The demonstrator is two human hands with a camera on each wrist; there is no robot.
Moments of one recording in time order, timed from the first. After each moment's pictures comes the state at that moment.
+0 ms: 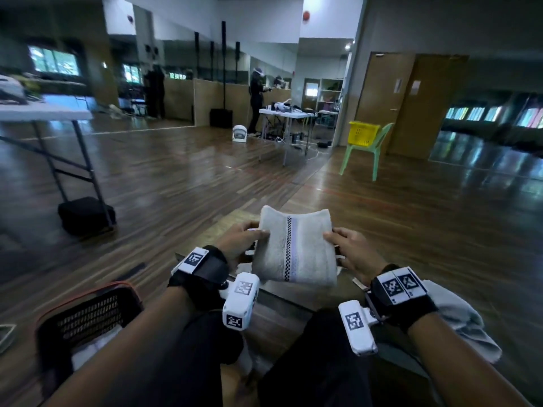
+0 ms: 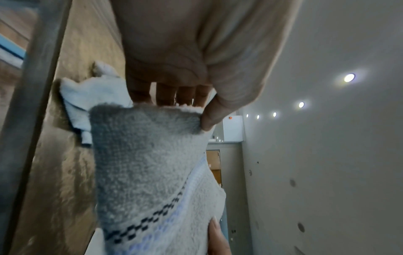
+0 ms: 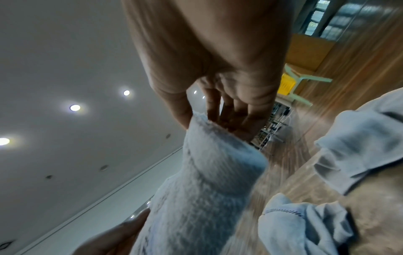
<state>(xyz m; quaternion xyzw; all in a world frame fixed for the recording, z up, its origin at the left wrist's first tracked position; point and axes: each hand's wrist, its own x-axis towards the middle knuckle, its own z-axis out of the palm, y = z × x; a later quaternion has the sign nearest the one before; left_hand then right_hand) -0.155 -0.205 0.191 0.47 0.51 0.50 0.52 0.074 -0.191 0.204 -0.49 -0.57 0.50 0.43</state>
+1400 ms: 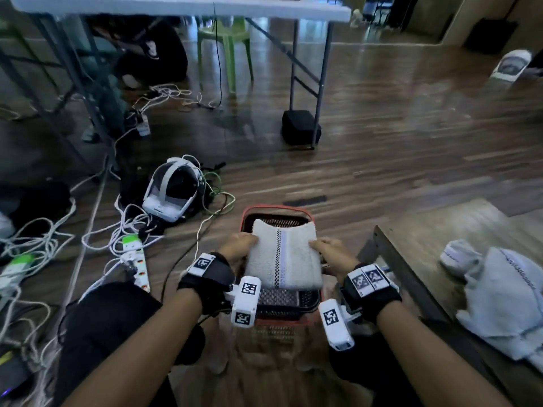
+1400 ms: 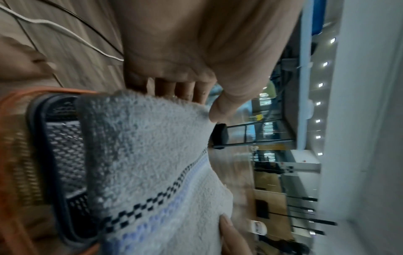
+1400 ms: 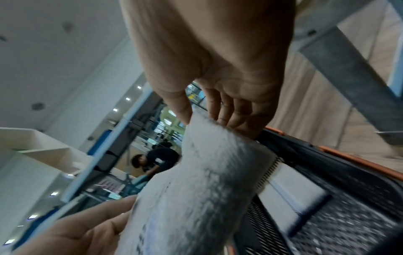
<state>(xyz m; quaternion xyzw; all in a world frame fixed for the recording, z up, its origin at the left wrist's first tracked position) -0.482 -0.305 0.014 0.01 0.72 0.58 0.38 -0.363 -0.137 0.012 -0.39 -0.68 0.62 0.00</state>
